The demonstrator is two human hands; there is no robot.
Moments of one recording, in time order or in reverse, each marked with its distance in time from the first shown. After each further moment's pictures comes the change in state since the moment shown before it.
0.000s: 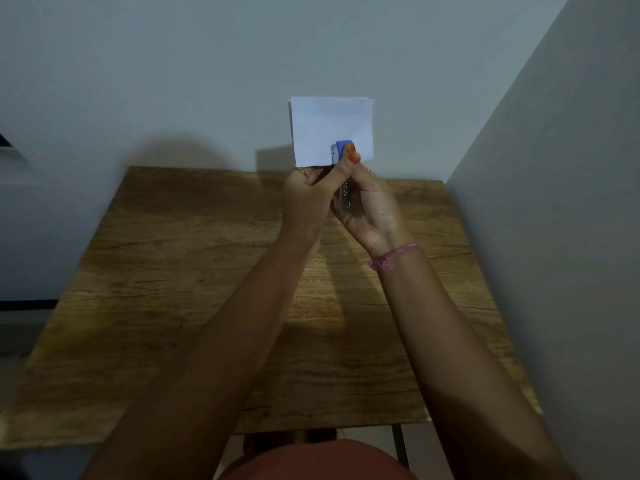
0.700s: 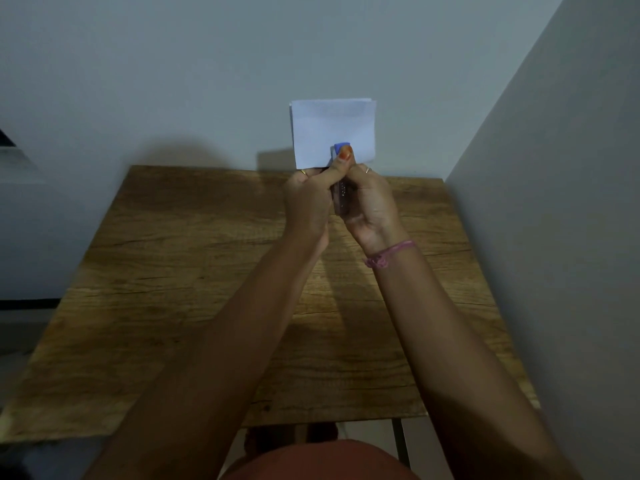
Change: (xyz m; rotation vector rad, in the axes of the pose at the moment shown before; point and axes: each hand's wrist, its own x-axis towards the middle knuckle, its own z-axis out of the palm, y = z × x) left_hand -0.005 0.002 0.009 -0.135 0.094 -0.116; right_hand 0.000 0.006 0.002 -0.082 0.120 -0.046
